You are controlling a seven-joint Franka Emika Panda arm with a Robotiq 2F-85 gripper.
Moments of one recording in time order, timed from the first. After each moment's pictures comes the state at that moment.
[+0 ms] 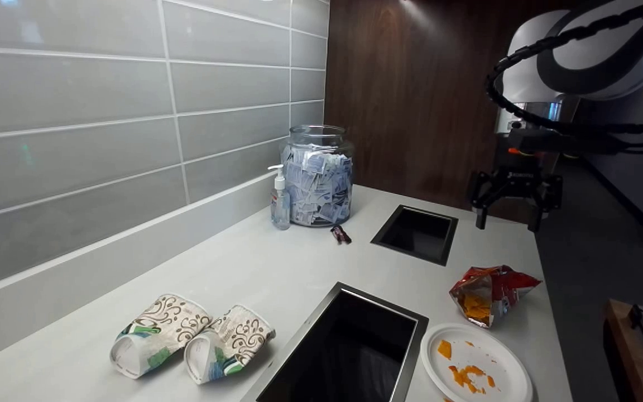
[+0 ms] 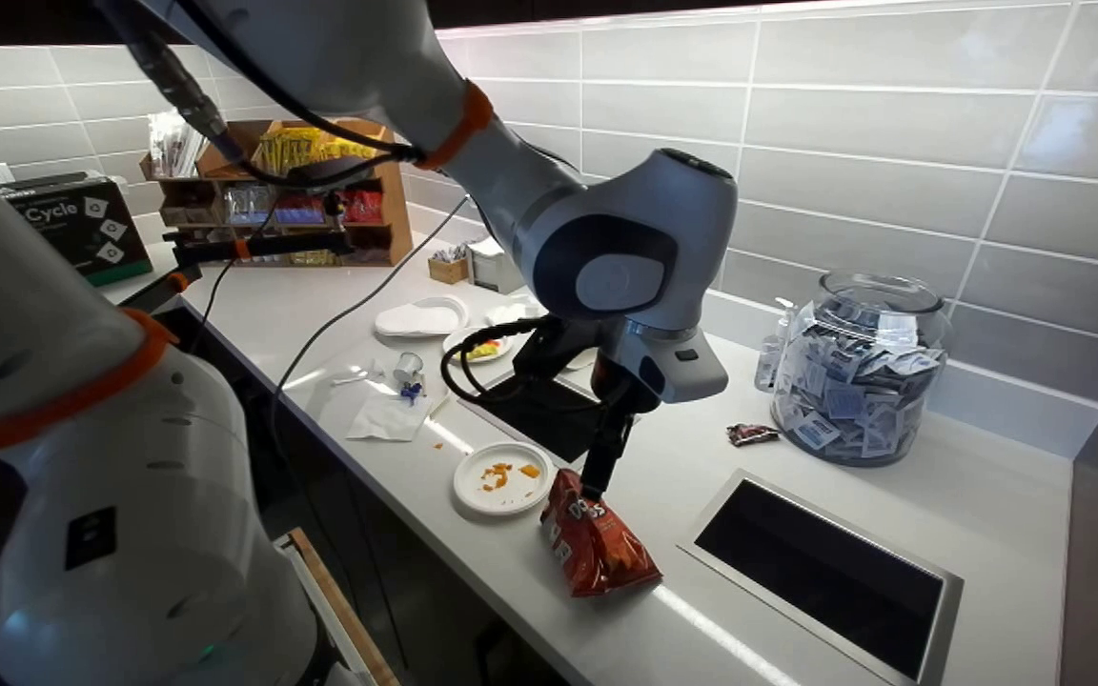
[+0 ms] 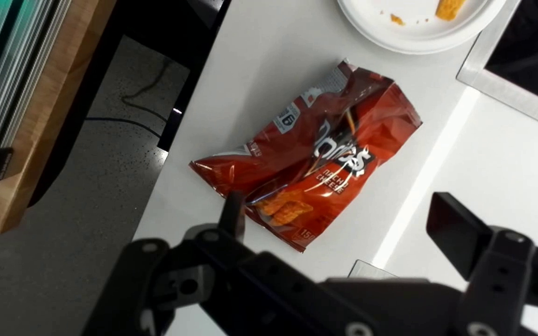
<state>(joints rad) -0.21 -0.31 -0.08 -2.67 0.13 2.23 0.70</state>
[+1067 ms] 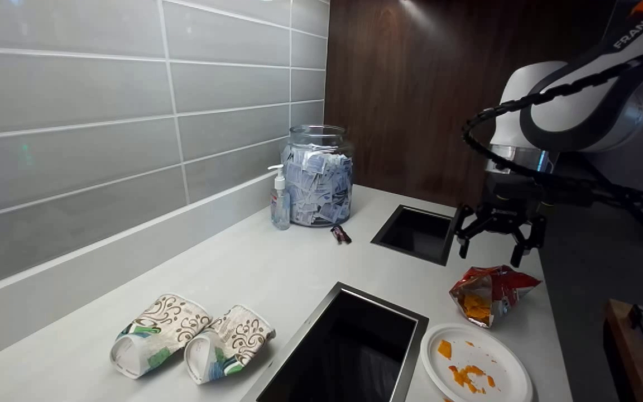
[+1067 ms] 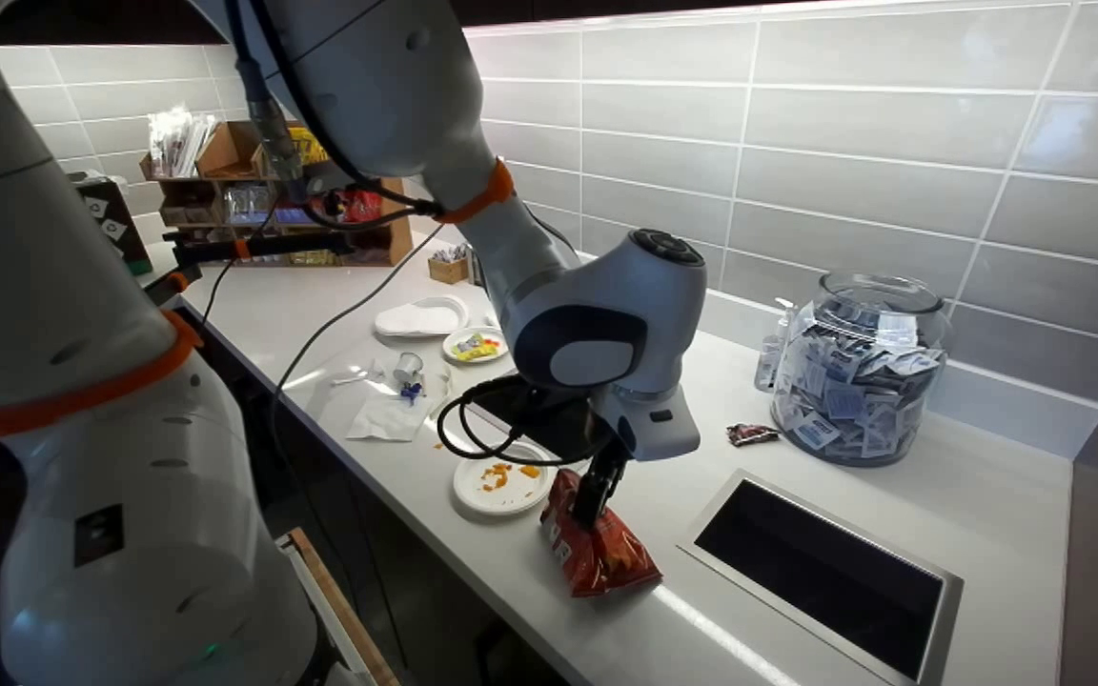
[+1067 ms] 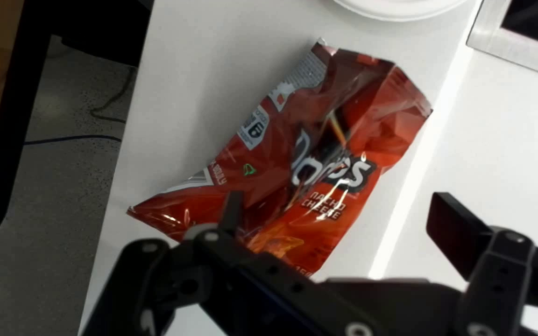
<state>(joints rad) -0.18 -0.15 -0.06 -2.75 0.24 2.53 0.76</state>
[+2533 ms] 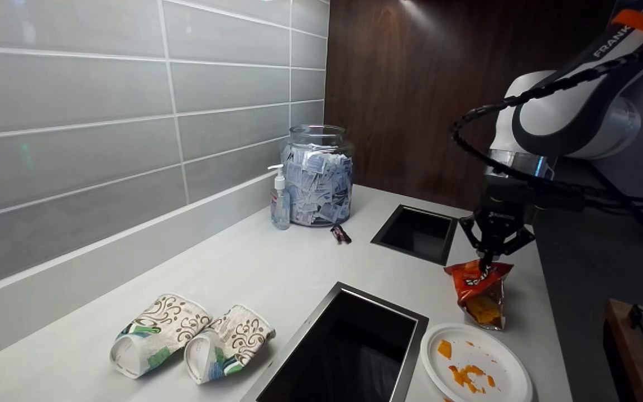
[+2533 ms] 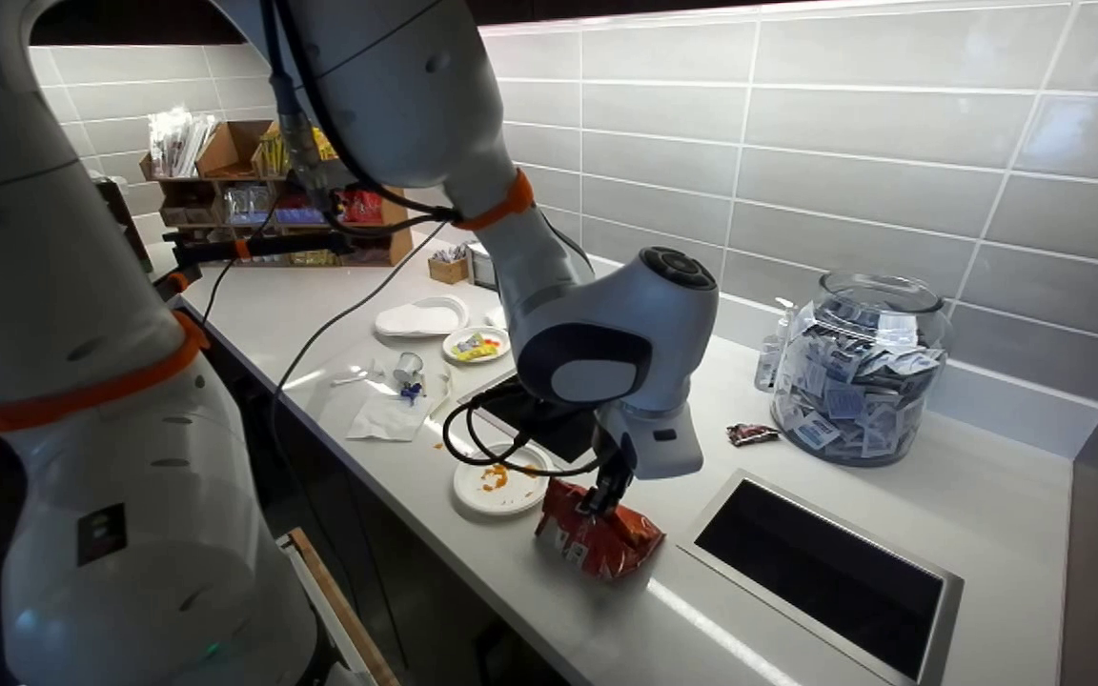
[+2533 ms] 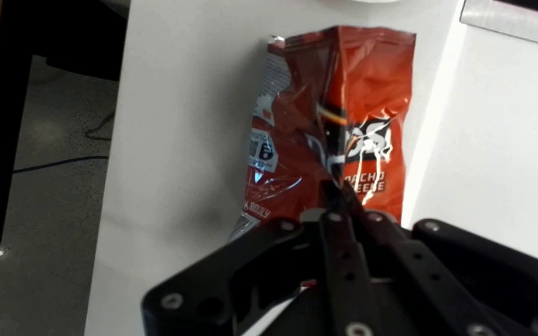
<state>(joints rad) -0.17 -0.11 -0.09 -2.75 0.31 2.57 0.75</state>
